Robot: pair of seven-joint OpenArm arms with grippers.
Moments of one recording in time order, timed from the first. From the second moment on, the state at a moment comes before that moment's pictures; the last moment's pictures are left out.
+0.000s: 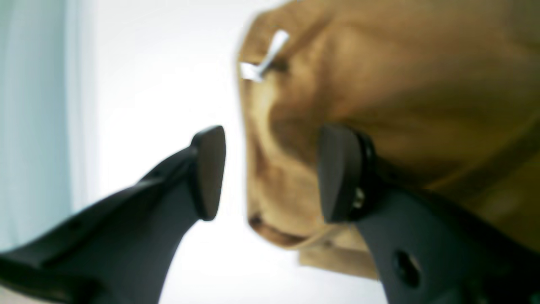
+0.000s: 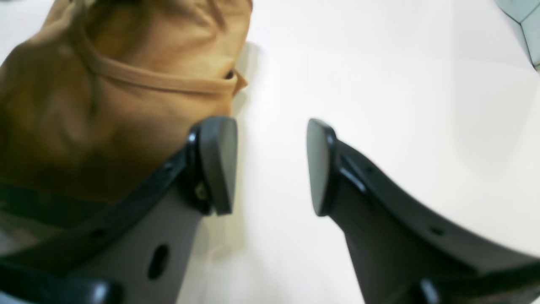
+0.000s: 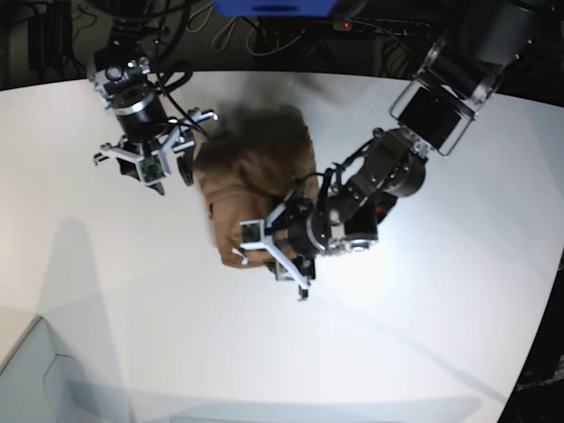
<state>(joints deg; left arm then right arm) -23.8 -10.4 38.9 75.9 25.0 -40.3 19.8 -21.5 -8.9 16.2 108.6 -18.1 33.5 -15.1</state>
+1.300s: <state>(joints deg) 6.4 -12.7 -16.6 95.5 25.0 -40.2 20.1 -22.0 -8.7 -4.6 87.8 -17.9 33.4 -2.4</state>
